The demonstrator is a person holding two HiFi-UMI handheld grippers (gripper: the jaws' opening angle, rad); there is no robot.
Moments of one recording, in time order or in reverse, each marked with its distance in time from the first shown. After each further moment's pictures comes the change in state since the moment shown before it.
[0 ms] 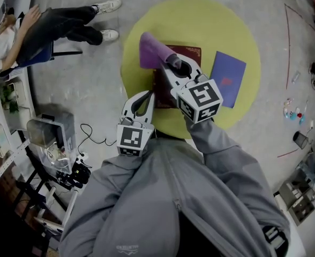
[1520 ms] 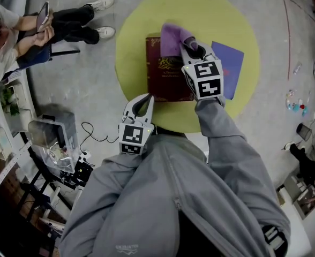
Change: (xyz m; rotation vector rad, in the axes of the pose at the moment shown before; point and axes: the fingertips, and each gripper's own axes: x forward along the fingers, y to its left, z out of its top) left arm 0.004 -0.025 -0.058 -0.014 0.149 -0.034; right arm -0.021 -0.104 -0.046 -0.137 0.238 -0.291
